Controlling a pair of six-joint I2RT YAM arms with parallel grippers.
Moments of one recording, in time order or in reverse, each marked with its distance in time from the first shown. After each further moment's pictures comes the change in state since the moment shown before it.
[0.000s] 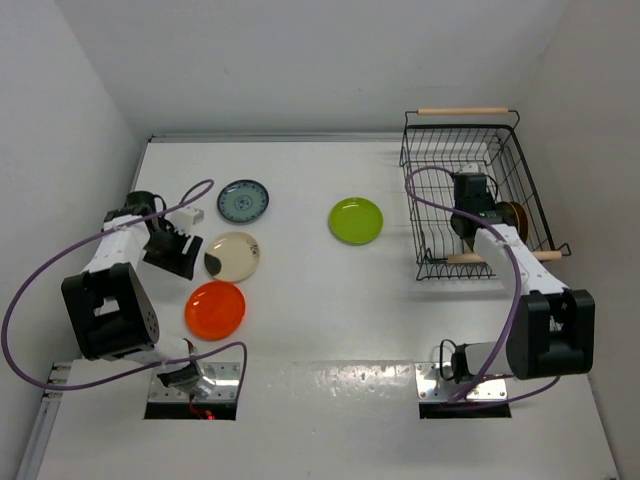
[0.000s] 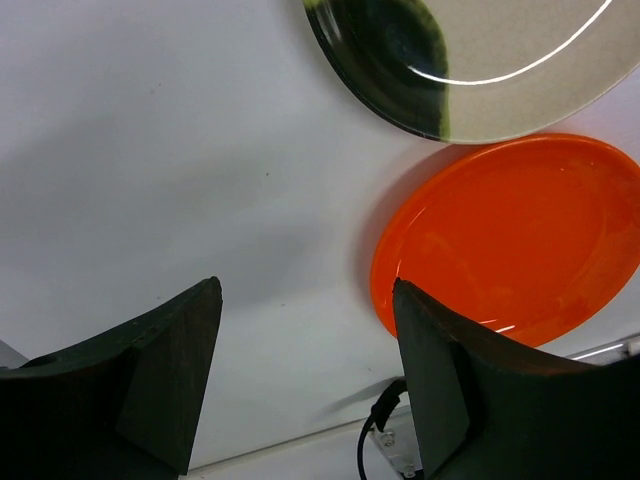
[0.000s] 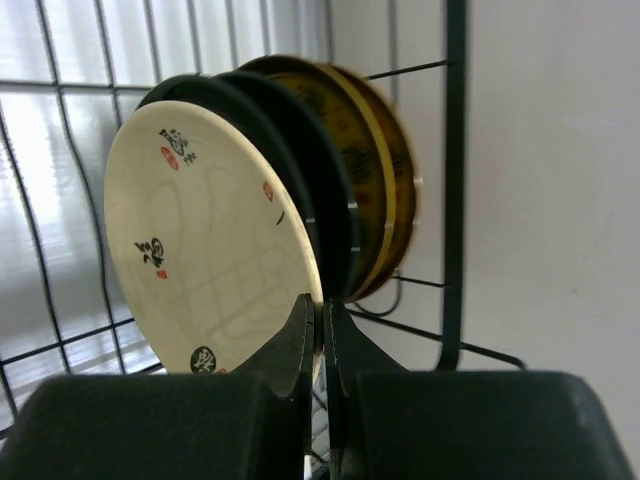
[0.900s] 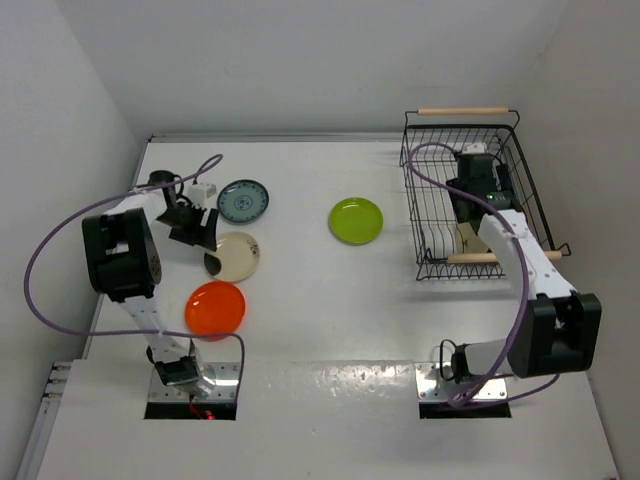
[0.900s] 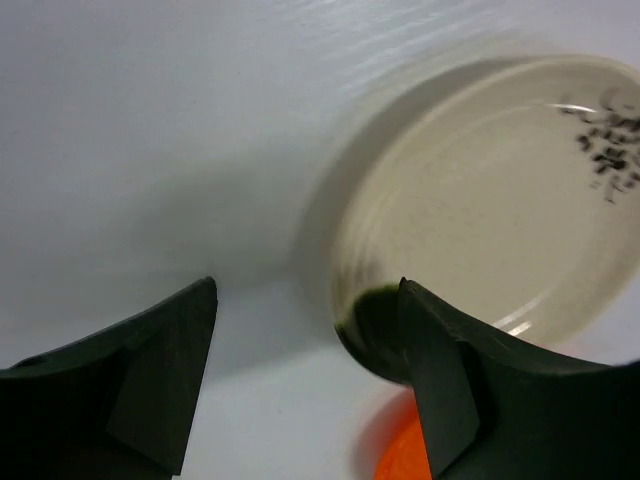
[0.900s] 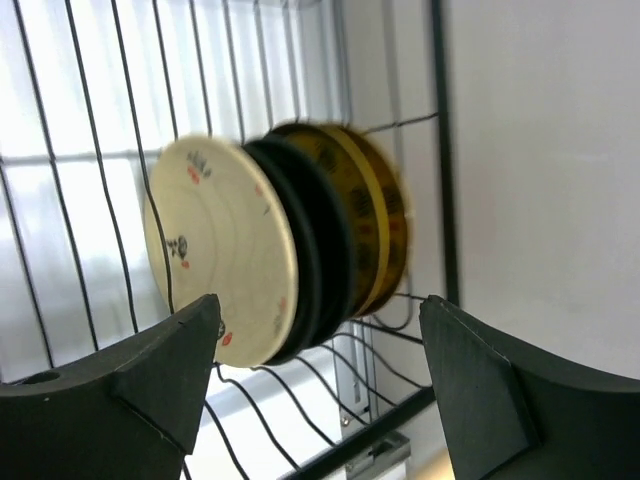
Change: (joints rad) left arm -0.079 0.377 0.241 0.162 0.159 -0.169; right arm 0.013 0.031 0.177 -0.170 -0.097 0.121
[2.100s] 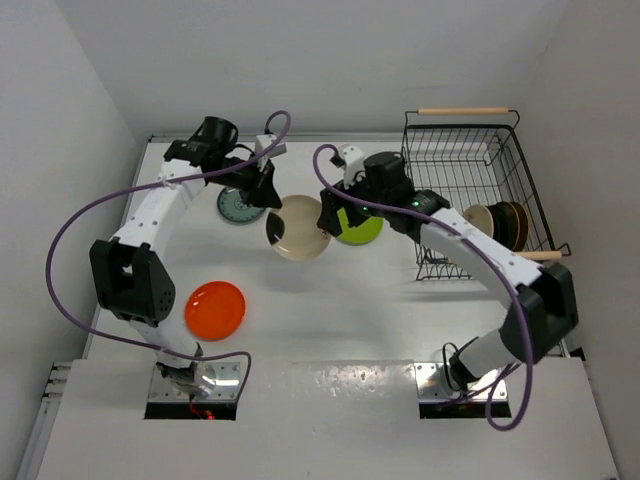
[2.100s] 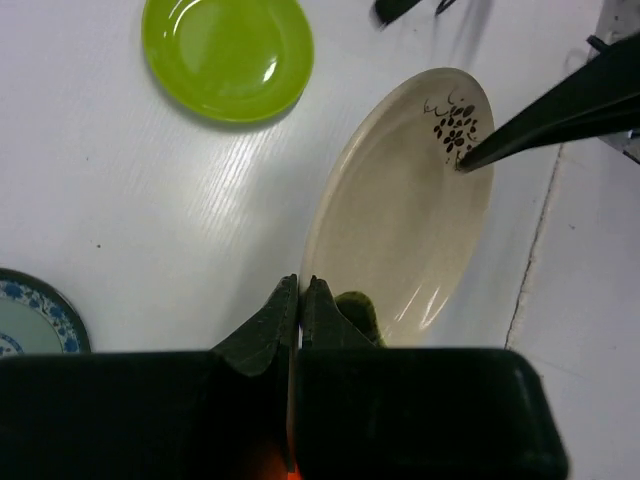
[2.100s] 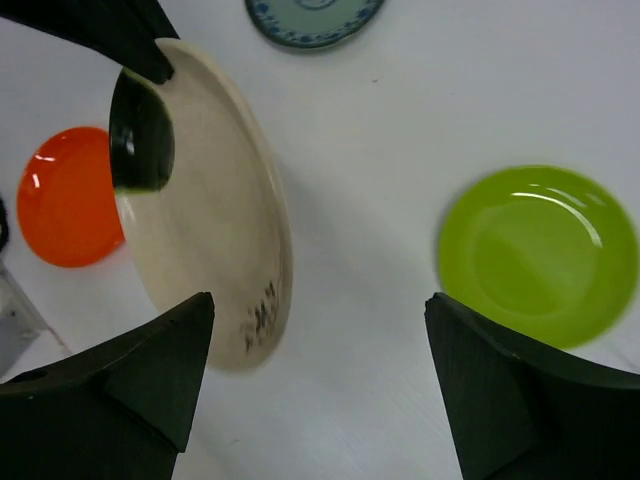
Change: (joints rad) left arm -0.412 -0.149 0.376 -0.238 0.467 0.084; right arm 0.522 0.082 0.152 0.154 -0.833 0.345
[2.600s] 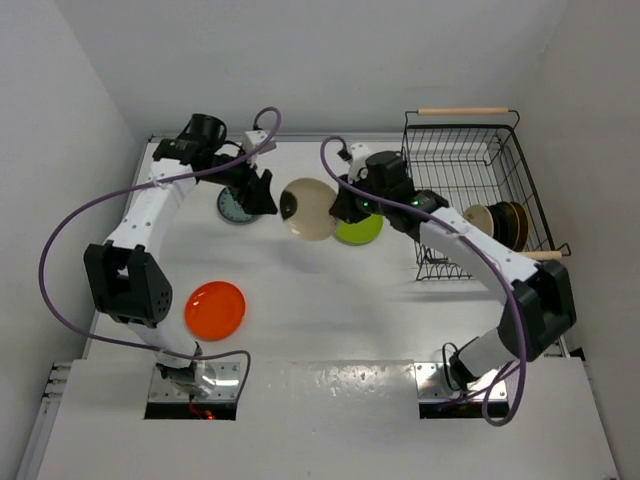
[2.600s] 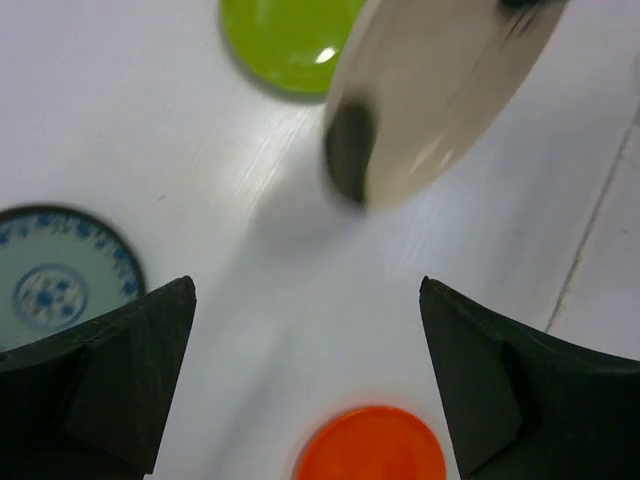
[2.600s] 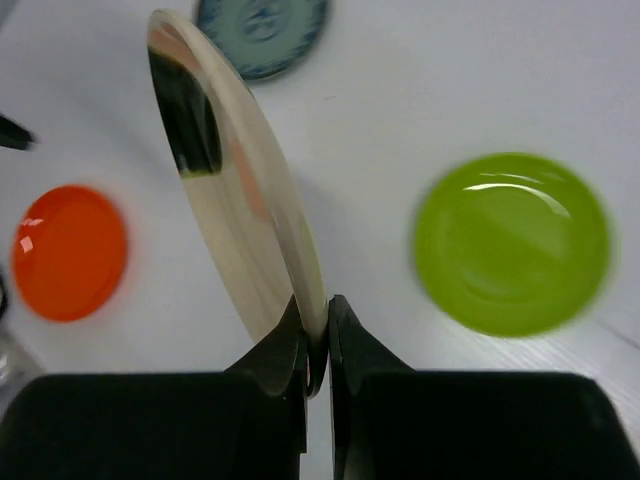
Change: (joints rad) left arm 0.031 -0.026 0.013 -0.004 -0.034 0.013; right arm -0.007 0.065 -0.014 0.088 -0.009 0.144
